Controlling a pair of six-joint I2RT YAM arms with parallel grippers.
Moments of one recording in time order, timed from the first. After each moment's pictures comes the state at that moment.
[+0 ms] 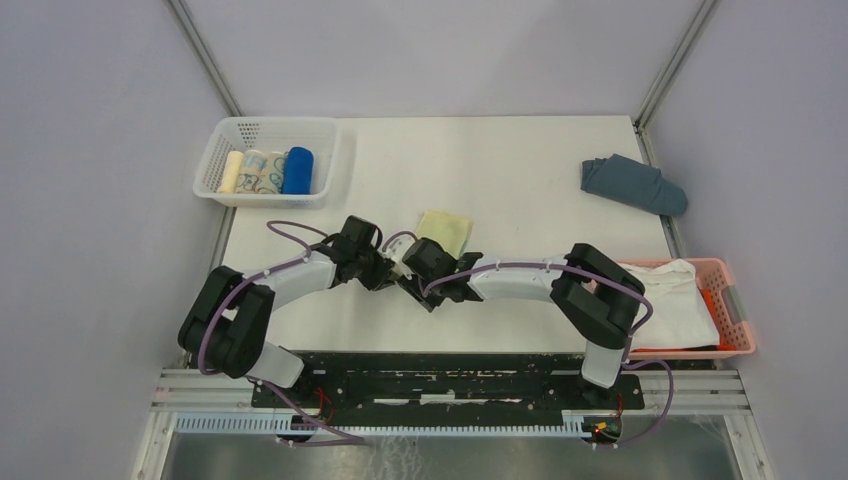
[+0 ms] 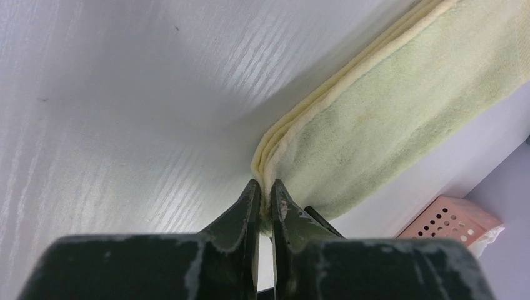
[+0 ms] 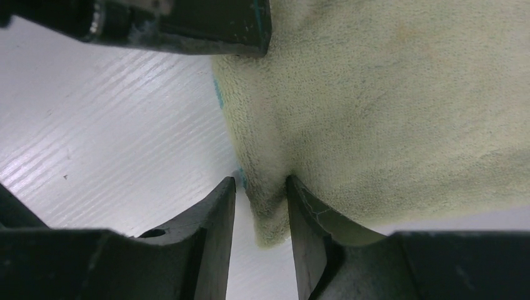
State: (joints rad) left arm -0.47 1.47 0.68 -0.23 0.11 -1.17; right arm 1.03 1.82 1.08 -0.24 0.06 0.05
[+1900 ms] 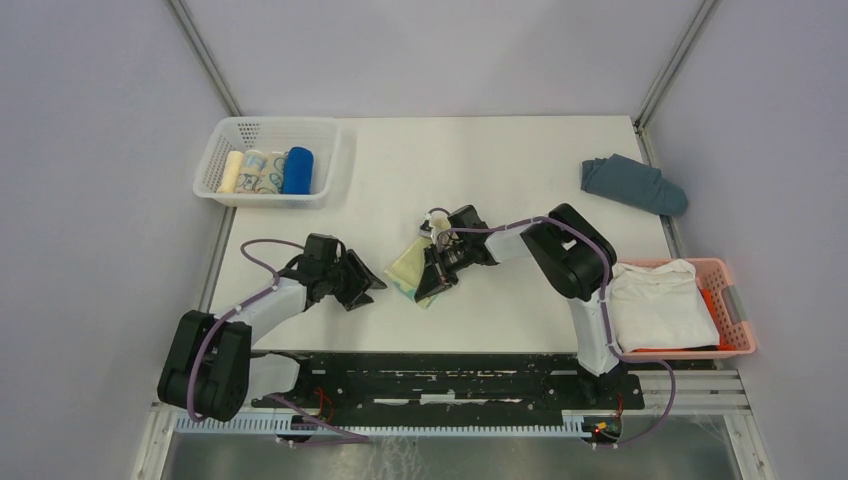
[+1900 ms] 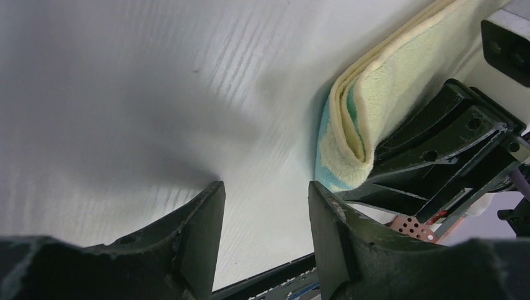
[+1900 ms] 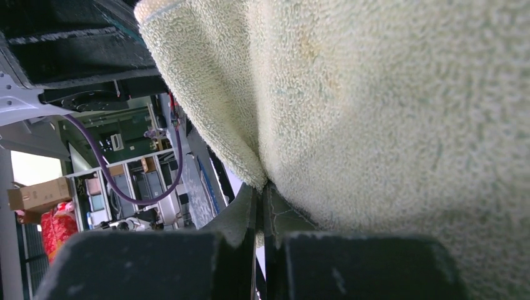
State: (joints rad) left arm -0.26 1.22 0.45 -0.21 0.31 -0.95; right arm 0.64 2.12 1.08 0.08 -0.99 0.52
